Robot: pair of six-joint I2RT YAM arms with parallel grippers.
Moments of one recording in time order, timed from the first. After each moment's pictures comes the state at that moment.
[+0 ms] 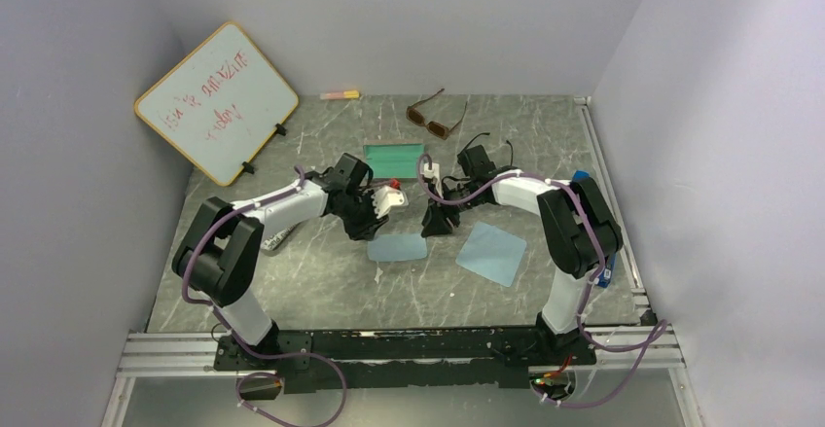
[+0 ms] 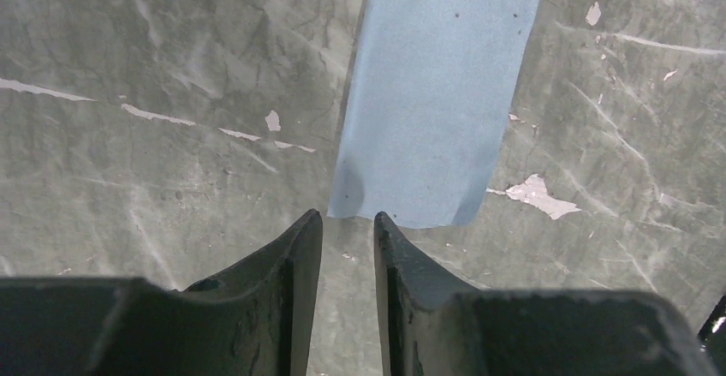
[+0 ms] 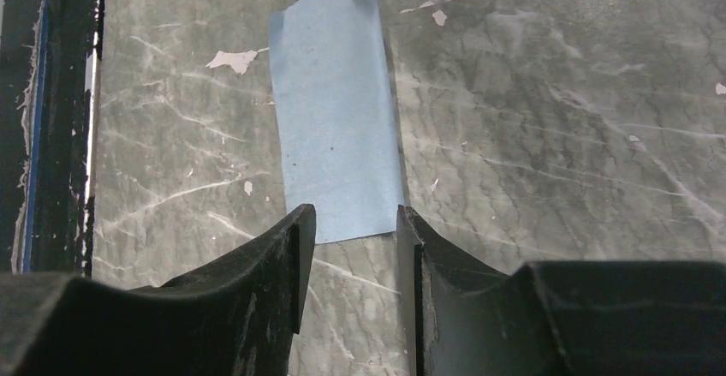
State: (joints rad) left arm -0.54 1.67 1.03 -0.51 0.42 0.65; right arm 0.42 1.83 1.05 -0.33 -1.00 -0.65
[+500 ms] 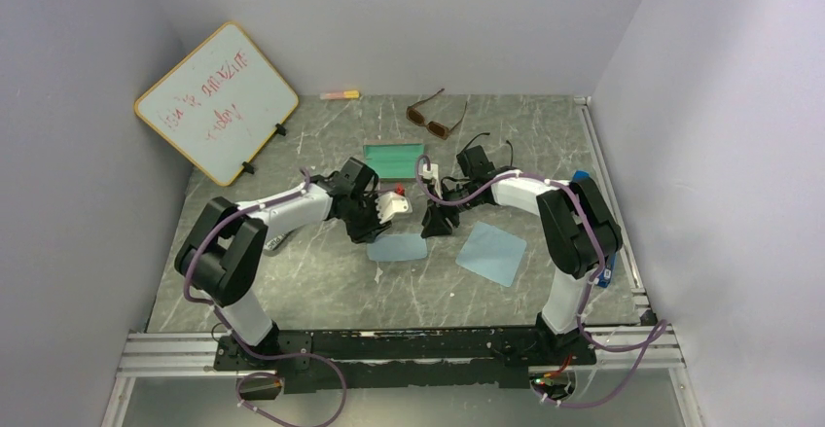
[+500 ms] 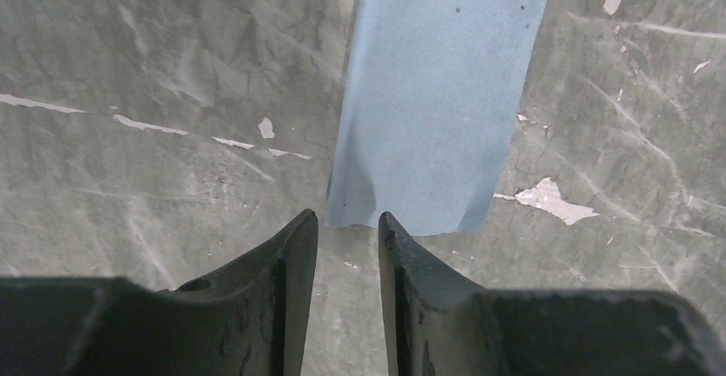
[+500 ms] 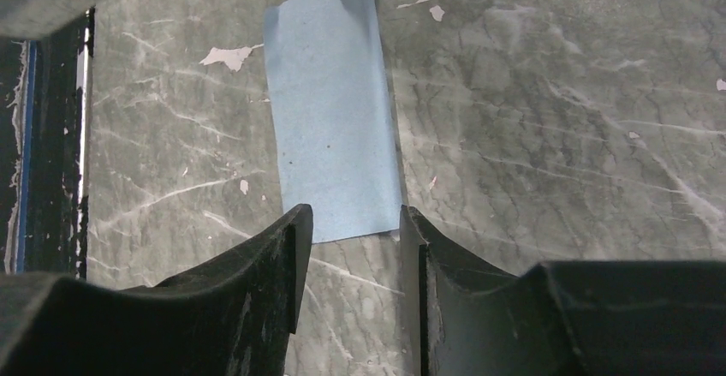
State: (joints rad) left arm -0.58 1.67 1.02 -0.48 0.36 0.67; right arm 0.42 1.83 1.05 -0.33 -0.98 -0.64
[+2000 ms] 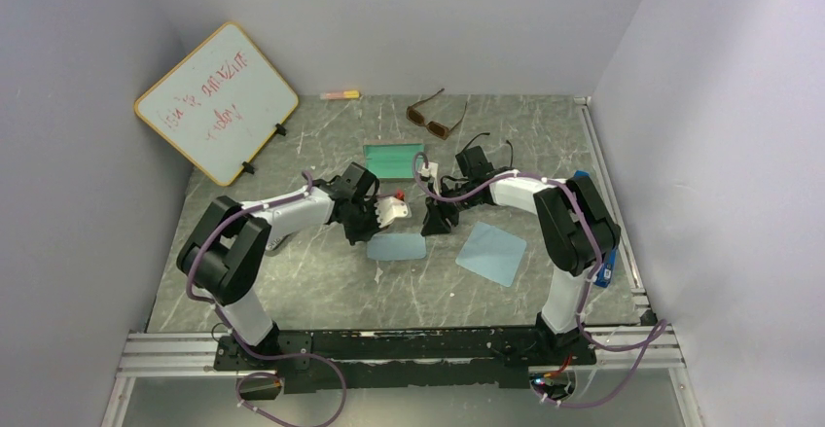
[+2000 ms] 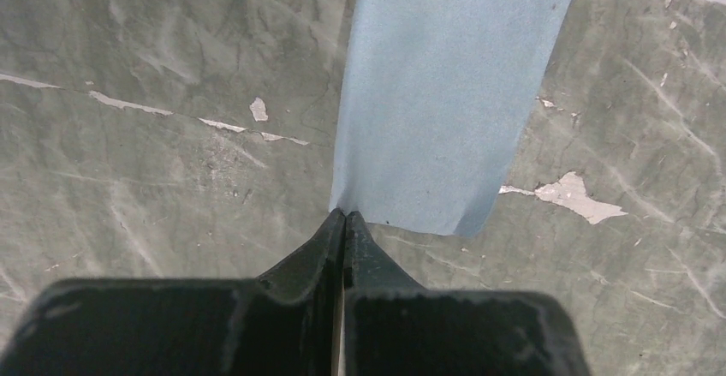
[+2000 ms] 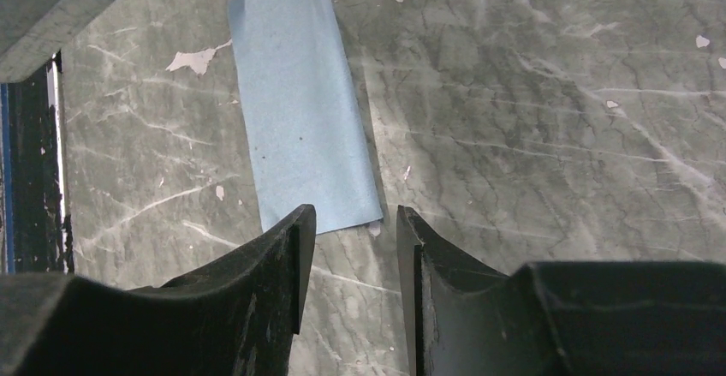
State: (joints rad) left arm -0.59 1.69 0.98 -0.46 0.30 0.67; right arm 0.42 1.85 1.05 -0.28 -0.92 -0.56
